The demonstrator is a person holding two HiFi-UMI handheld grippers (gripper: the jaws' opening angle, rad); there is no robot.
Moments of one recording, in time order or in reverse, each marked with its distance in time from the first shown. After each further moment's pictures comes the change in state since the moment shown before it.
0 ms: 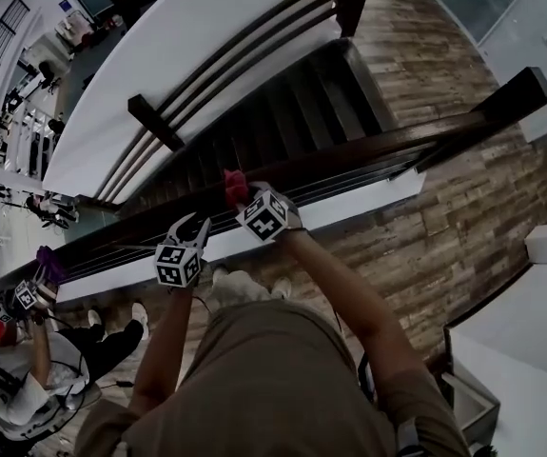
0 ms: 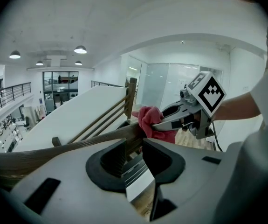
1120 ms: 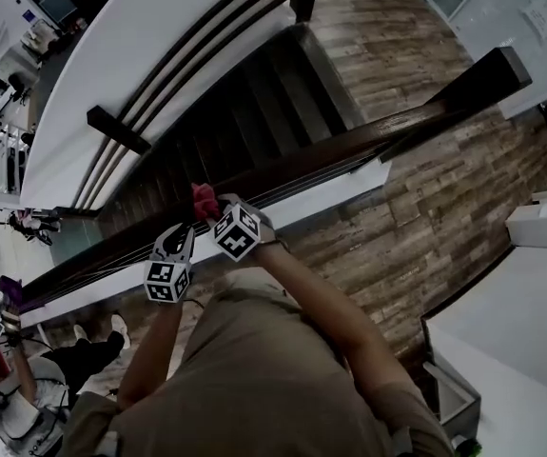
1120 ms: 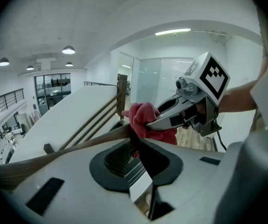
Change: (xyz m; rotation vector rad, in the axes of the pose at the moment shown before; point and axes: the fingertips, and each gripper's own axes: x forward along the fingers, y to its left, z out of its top) left arm 0.157 -0.145 0.051 0.082 0.026 -0.027; right arm -0.079 -0.150 -0.065 0.060 0.003 0.045
